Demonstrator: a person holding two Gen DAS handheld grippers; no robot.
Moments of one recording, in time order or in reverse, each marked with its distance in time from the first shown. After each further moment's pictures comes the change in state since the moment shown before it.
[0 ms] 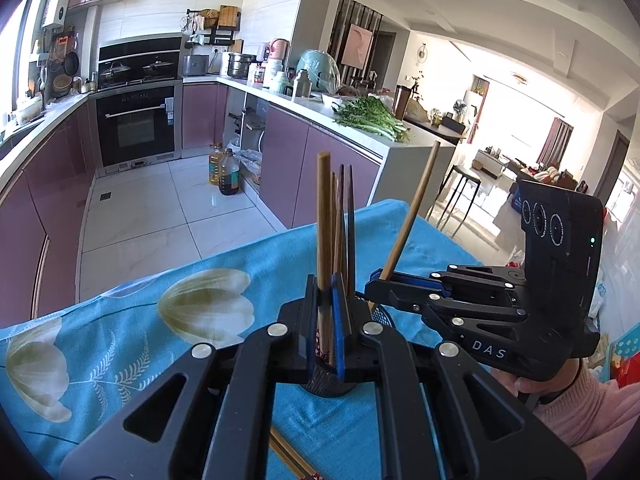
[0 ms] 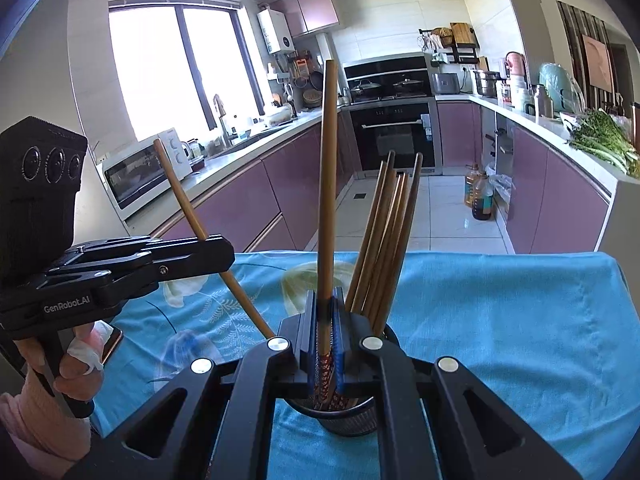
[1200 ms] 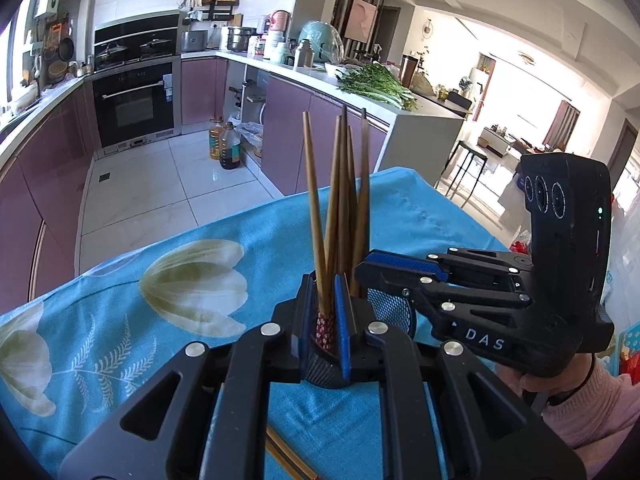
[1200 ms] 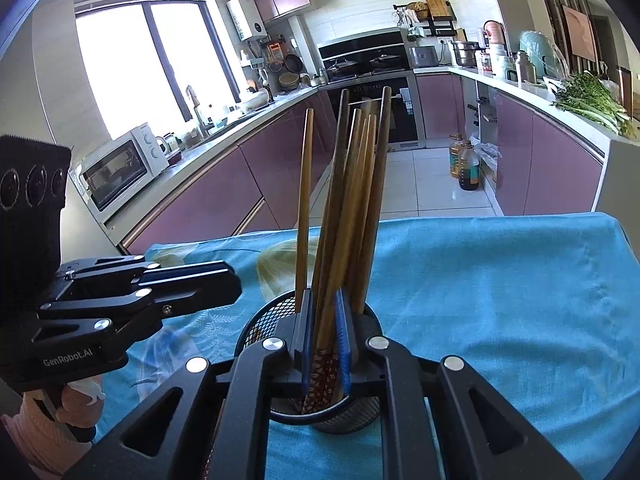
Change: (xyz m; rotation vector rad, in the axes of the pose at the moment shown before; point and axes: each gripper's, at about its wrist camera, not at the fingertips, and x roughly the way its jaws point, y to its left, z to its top) left arm 0.048 -0.002 -0.016 -0.010 0.088 0.025; right arm 0.026 -0.018 -0.013 0.081 0.051 -0.049
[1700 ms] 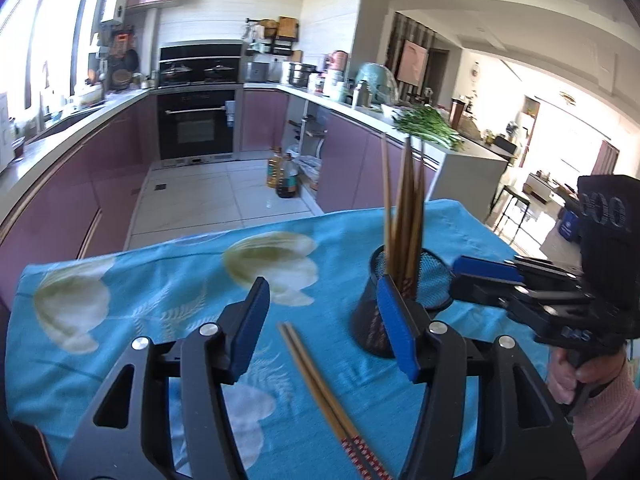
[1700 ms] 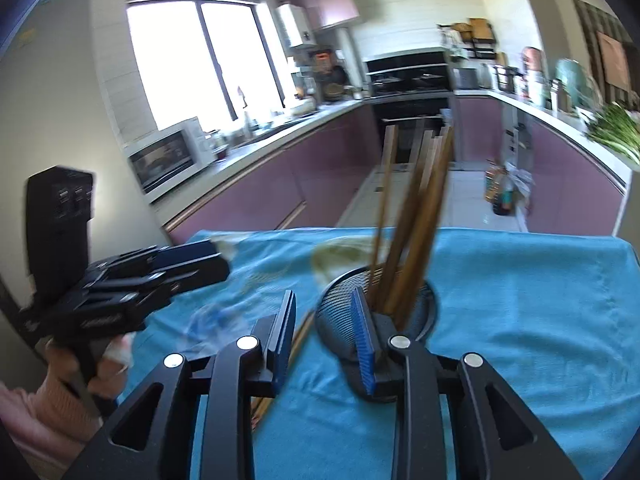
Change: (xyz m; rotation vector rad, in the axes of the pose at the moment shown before) left arm -0.072 0.031 -0.065 -0.102 -0.159 0.187; right arm -0.045 0.045 -0.035 -0.149 -0.029 0.165
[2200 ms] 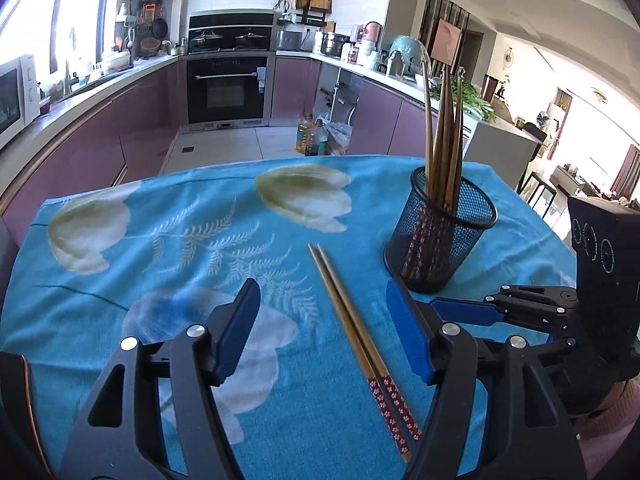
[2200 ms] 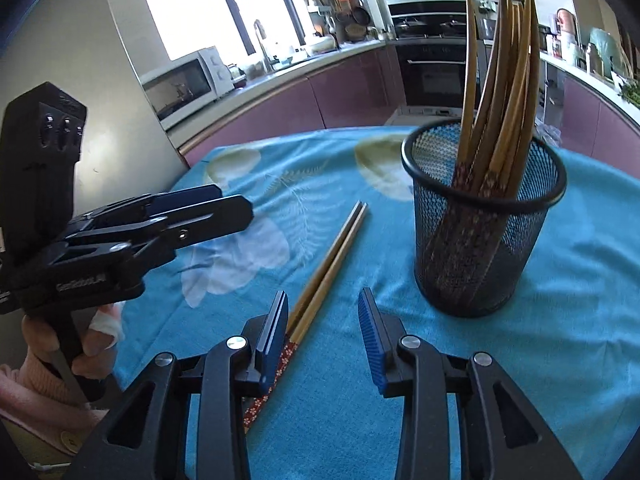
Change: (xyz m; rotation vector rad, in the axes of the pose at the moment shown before) left arm 0.008 0.014 -0.063 -0.055 0.110 0.095; right arm 0.059 0.025 -0.057 0.022 0.222 0.011
